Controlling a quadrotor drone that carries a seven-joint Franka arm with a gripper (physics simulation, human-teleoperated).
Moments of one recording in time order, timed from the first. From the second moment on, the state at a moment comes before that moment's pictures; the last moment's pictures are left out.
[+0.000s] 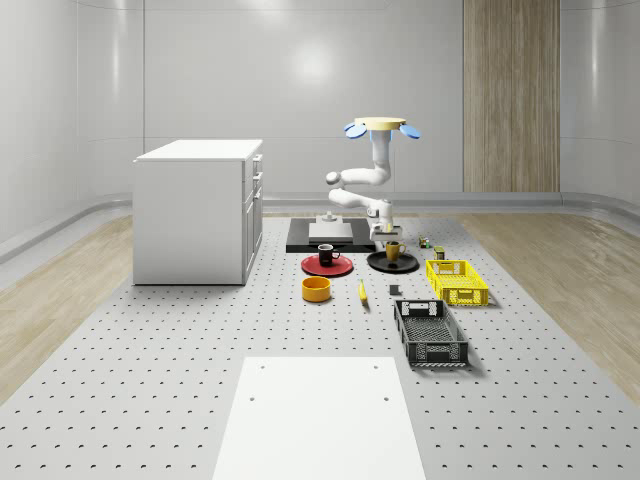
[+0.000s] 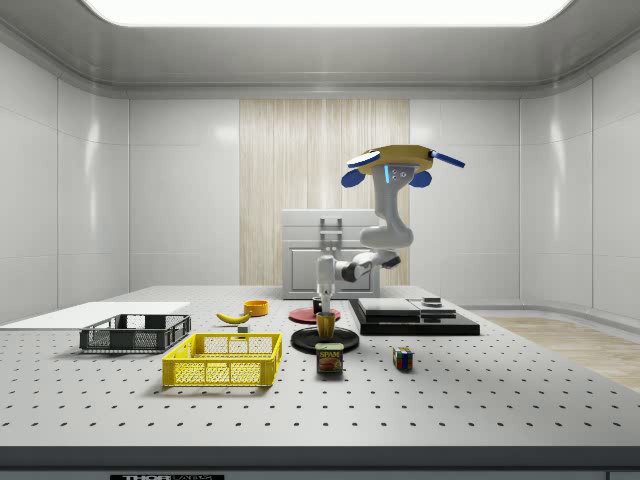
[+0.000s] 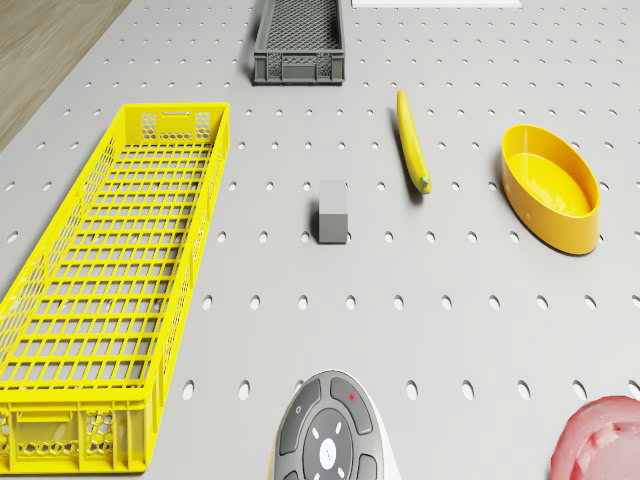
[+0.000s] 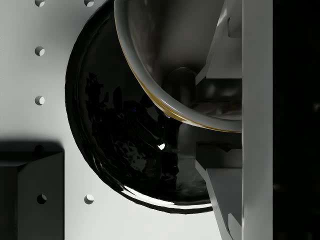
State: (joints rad) arm -1.12 -1.46 0.93 -2.78 -2.21 1.67 1.62
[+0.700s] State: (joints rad) arm -1.07 -1.46 0.98 -2.85 -2.16 1.63 1.61
